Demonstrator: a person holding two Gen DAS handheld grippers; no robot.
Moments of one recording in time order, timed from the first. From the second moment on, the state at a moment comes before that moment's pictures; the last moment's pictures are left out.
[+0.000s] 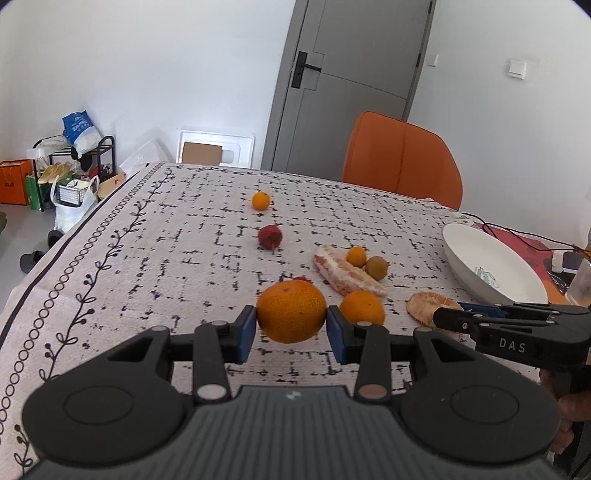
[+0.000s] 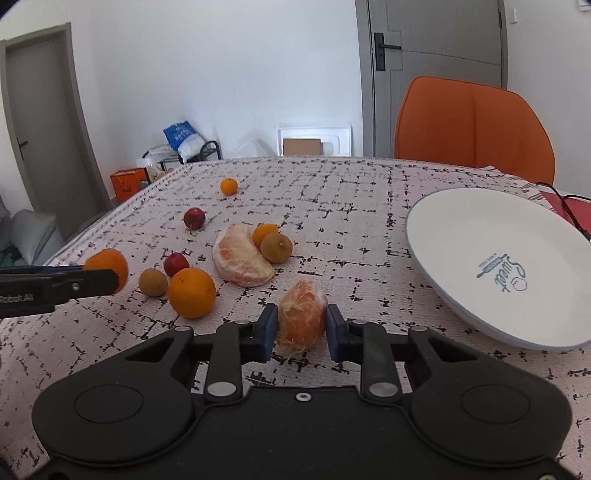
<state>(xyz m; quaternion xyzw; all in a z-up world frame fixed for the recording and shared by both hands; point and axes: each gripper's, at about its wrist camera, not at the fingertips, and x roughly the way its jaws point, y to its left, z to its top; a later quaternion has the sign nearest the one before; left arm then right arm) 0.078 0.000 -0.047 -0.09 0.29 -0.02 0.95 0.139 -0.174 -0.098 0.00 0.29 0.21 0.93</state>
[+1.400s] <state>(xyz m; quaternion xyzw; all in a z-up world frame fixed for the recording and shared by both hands) 0.129 -0.136 -0.027 0.00 0.28 -0.15 0.95 0.126 -0.301 -0.083 0.07 0.23 0.12 0.96</state>
